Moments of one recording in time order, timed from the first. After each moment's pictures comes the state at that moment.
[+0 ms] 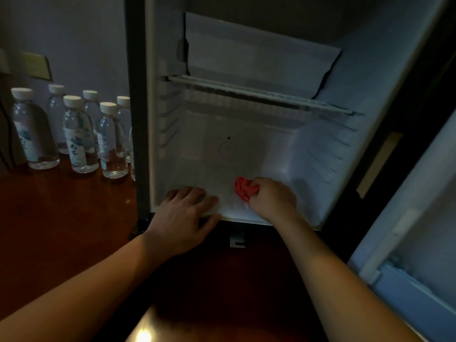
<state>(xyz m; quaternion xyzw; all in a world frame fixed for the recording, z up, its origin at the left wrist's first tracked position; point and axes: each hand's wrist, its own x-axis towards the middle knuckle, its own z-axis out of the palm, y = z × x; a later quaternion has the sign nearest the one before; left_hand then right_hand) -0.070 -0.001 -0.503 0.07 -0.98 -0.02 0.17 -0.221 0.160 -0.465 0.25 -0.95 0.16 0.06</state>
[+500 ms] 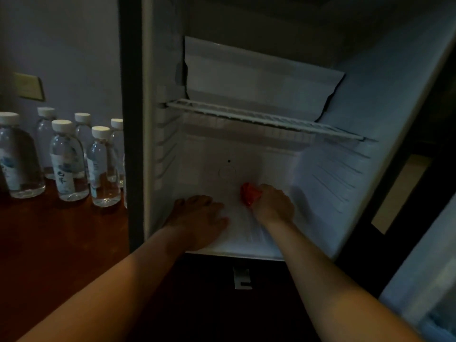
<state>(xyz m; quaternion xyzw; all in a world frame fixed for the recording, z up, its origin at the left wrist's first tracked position) -0.144 -0.022 -0.476 0.12 -0.99 -0.09 0.04 -0.275 0.119 -0.463 0.15 -0.96 0.22 0.11</state>
